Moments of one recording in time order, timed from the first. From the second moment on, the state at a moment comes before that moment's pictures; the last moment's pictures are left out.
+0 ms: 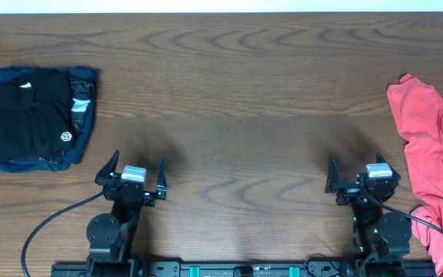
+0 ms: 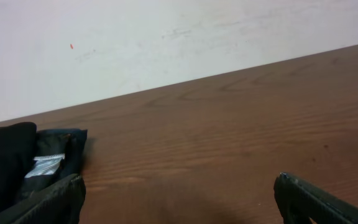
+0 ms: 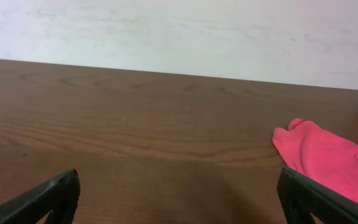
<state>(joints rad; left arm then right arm) -0.06 0.01 0.02 -0.11 0.09 0.15 0.06 0.02 0.04 -0.14 0.00 -0.04</state>
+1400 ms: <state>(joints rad) -0.06 0.01 0.02 -0.11 0.09 0.15 0.06 0.02 0.04 -0.13 0.11 -0.23</state>
